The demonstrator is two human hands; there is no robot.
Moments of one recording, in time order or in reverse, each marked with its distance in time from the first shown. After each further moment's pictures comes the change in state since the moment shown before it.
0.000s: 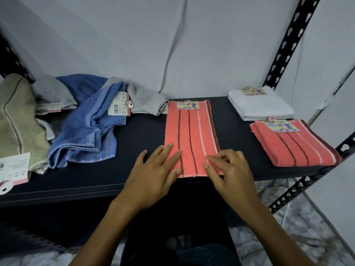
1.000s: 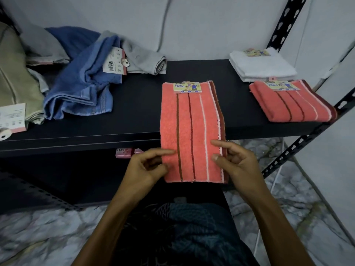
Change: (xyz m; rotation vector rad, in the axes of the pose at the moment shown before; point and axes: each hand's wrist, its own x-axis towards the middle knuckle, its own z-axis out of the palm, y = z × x) left_hand -0.087 0.043 0.039 -1.361 0.230 -0.270; right_hand -0.075 -0.010 -0.035 0.963 -0.248 0.564
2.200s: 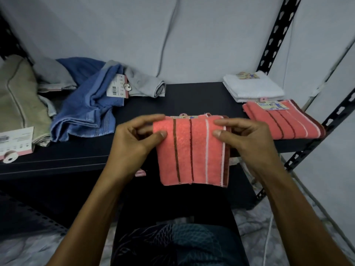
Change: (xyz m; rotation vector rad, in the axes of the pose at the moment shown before) left_hand 0.048 0.084 -0.006 -0.031 0.109 0.241; right_hand 0.045 -0.087 -0.003 0.008 0.052 -0.168
